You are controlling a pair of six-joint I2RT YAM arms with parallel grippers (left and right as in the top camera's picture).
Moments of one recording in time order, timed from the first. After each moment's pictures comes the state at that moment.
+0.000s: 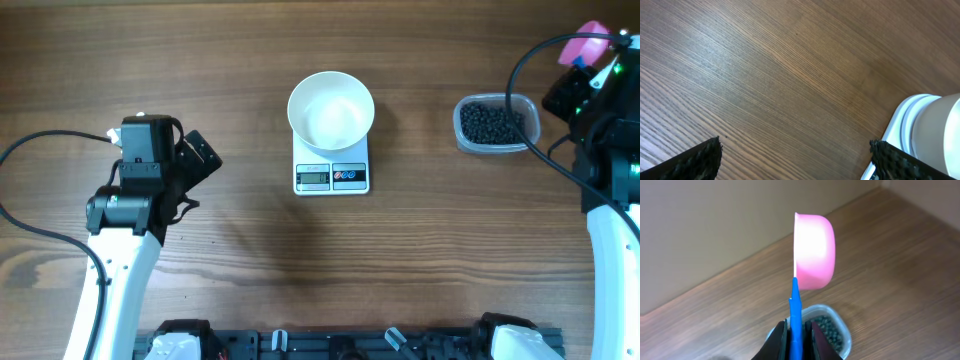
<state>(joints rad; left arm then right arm) -0.02 1.15 0.95 -0.78 -0.14 -0.62 -0.18 1.23 1.26 -0.59 0.10 0.34</state>
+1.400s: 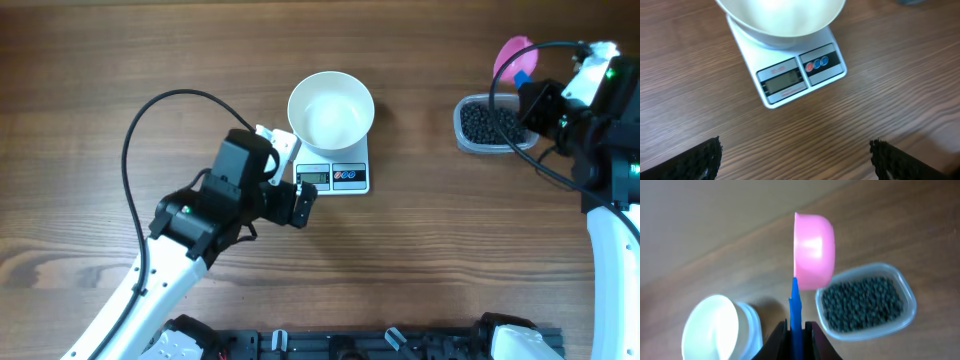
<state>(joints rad) -0.50 1.15 0.95 -0.75 0.11 -0.15 -0.18 1.23 1.26 -0.73 -0.24 0.30</state>
